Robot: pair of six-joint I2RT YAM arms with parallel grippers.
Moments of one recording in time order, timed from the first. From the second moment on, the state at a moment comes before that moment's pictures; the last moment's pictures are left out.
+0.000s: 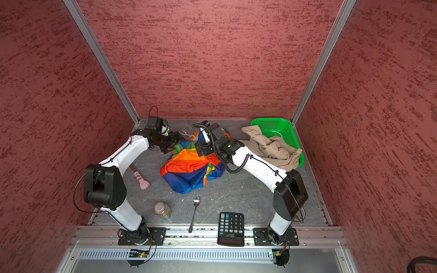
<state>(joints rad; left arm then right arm) -0.10 1.69 1.42 -0.69 0.35 -0.70 0.78 1.66 1.43 -0.41 0.04 0.19</state>
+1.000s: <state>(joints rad) -0.05 1.75 1.26 -0.61 0.29 -0.72 0.80 1.64 1.19 -0.44 0.01 0.18</state>
